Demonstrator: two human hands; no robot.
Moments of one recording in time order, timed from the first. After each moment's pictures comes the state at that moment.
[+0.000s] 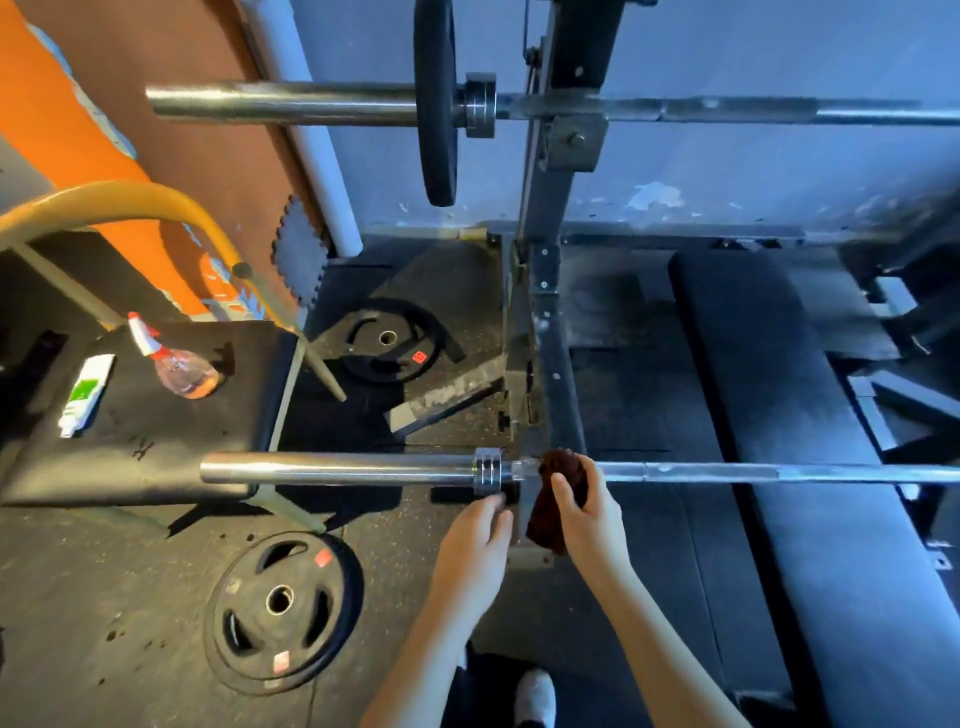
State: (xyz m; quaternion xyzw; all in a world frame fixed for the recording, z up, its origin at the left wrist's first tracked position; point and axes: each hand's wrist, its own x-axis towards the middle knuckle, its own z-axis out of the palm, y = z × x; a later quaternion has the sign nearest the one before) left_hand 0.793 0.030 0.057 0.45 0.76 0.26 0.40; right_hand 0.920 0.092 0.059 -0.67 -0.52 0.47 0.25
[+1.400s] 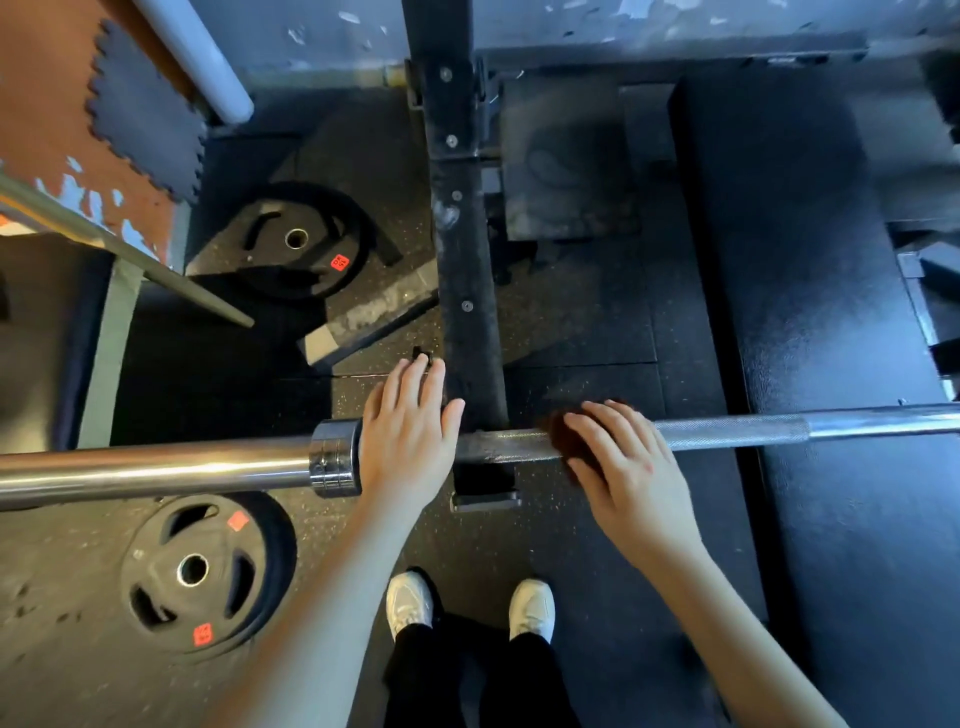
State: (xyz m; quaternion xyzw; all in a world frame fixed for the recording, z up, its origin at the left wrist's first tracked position) left_hand 0.835 0.210 -0.098 0.63 0.76 -0.01 0.13; right_hand 1.072 0.216 -0.095 -0.51 -0.84 0.13 0.14
